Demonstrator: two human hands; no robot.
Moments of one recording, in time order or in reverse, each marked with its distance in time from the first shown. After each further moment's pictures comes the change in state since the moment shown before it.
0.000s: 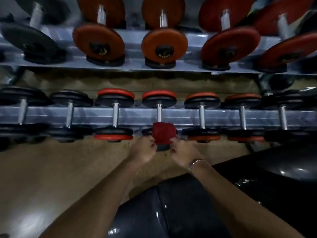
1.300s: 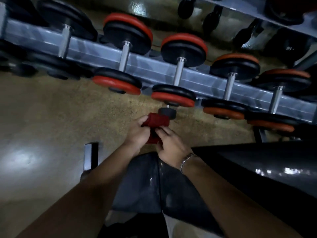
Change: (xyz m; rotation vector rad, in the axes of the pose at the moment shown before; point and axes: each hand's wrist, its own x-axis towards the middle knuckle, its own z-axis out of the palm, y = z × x) left_hand -0.035 -0.091 0.084 -0.891 0.180 -0.348; right_hand 0.000 0.012 0.157 -0.150 -0.114 -0.284
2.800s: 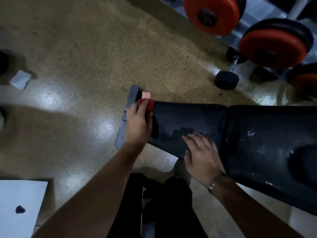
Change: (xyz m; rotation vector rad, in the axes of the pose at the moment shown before) left_hand -0.055 -0.323 -0.161 0.499 0.545 0.347; right_hand -0.112 -0.056 0.238 -0.332 -0.057 -0.125
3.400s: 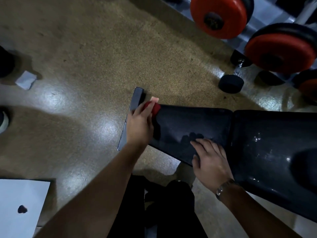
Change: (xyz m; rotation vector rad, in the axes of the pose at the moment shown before) left_hand 0.012 -0.015 0.002 0.128 -0.050 0.033; right_hand 0.000 0.012 0.005 -0.042 -0.001 0.032
